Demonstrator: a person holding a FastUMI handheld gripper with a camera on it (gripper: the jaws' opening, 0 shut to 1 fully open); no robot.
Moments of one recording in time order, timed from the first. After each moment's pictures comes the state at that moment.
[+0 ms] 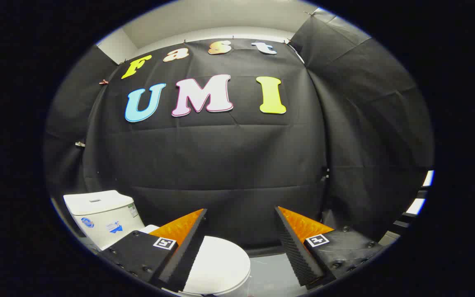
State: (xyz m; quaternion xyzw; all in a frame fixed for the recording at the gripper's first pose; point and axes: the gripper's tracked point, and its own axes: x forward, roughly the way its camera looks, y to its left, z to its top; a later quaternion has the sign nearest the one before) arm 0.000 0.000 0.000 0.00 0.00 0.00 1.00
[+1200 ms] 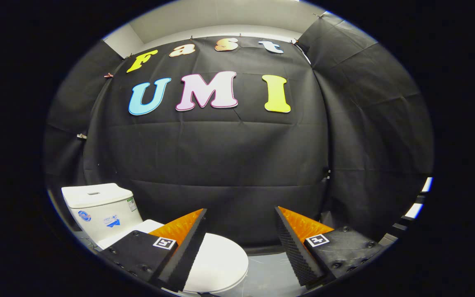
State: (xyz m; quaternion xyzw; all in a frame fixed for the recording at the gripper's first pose) arm 0.000 0.000 -0.003 -0.02 0.01 0.00 1.00
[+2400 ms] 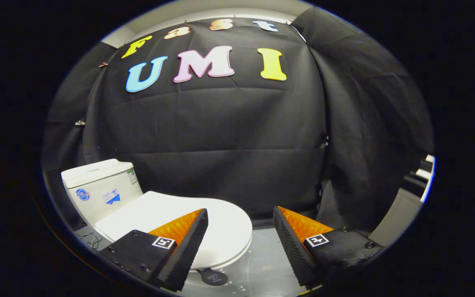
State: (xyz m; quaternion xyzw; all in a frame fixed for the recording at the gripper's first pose) arm -0.044 -0.006 -0.120 0.01 0.12 -0.01 0.99
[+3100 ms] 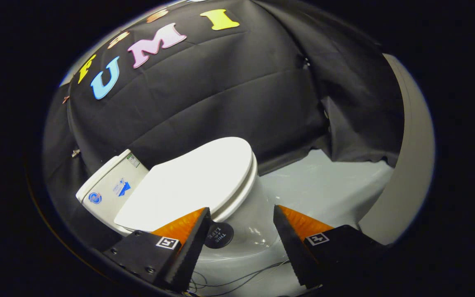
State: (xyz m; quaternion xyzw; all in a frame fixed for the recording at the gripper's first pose) arm -0.091 -0.004 -0.248 0.21 0.28 -0.02 0.94
